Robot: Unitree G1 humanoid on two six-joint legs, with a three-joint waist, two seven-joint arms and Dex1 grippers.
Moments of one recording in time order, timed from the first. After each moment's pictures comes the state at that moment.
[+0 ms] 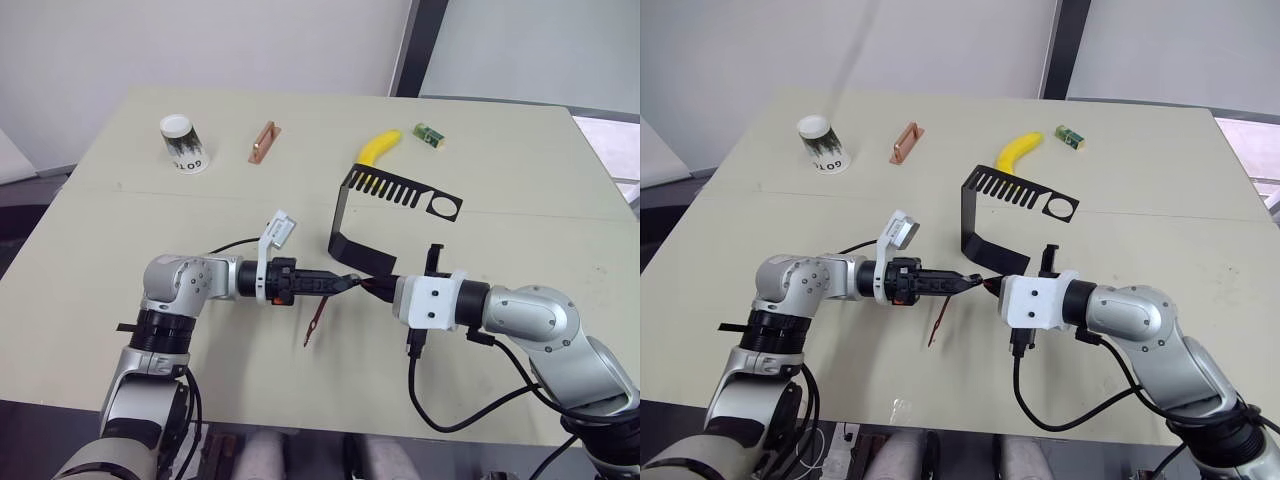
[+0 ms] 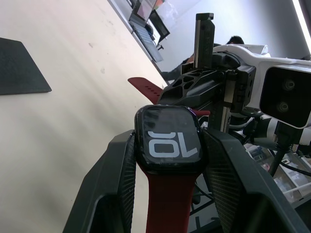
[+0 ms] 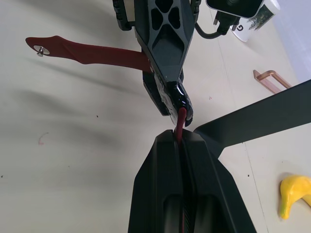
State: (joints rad) left arm -0.72 0.38 -0.04 0.13 -0.72 1.25 -1.04; right arm -0.31 -0.77 0.19 -0.62 -0.01 0.30 0.86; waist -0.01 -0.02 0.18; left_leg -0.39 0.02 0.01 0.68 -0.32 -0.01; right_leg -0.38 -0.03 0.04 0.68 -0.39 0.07
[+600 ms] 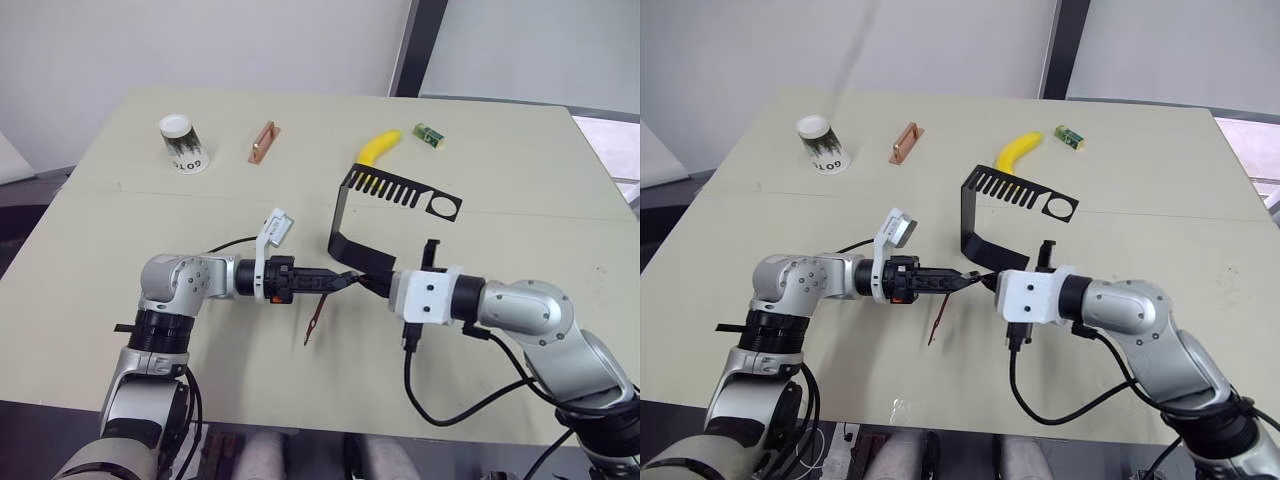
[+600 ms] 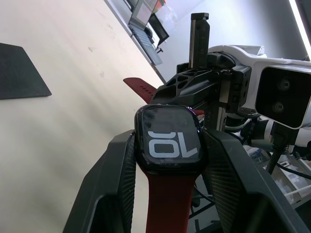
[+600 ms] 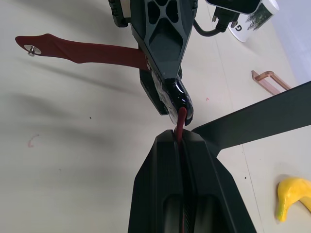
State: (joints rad) left arm -0.72 0.38 -0.02 0.12 -0.72 1.26 -1.04; right arm -0.35 -0.76 0.21 -0.60 -0.02 0.31 0.87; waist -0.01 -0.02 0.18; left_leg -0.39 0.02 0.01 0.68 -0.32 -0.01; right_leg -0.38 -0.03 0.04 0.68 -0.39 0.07
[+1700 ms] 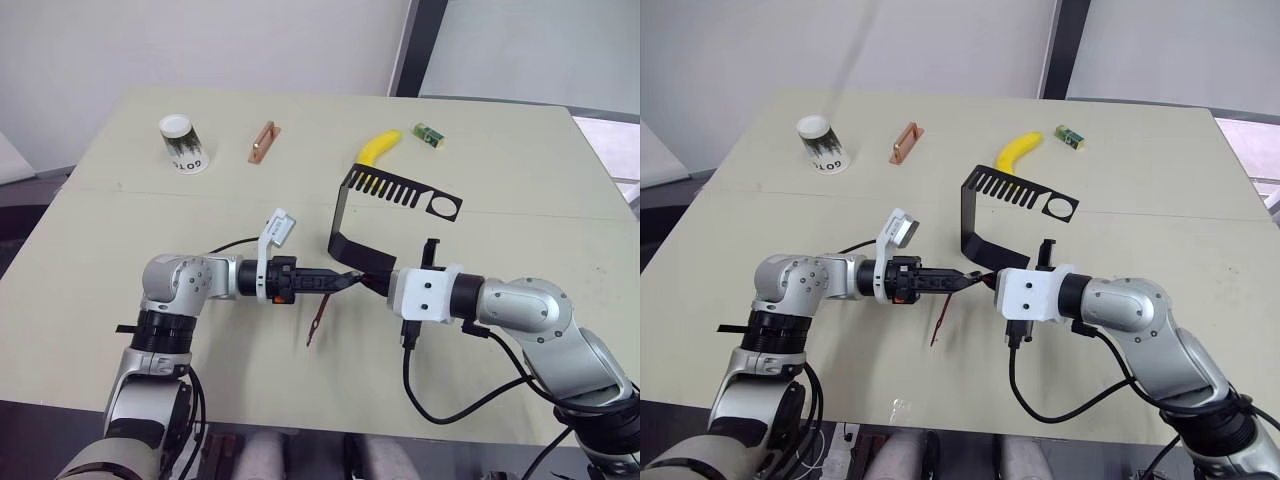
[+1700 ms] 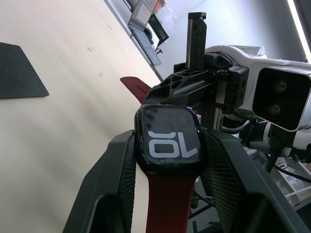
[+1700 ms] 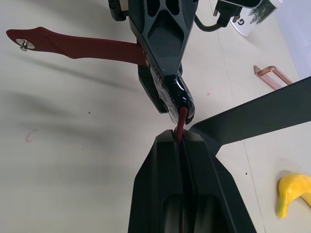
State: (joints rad) left arm -0.72 0.36 -0.01 0.12 -0.72 1.29 -1.02; right arm -0.36 -0.76 0.21 -0.59 -0.04 0.33 0.88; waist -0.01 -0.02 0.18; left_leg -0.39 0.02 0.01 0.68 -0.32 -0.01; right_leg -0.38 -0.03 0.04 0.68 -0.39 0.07
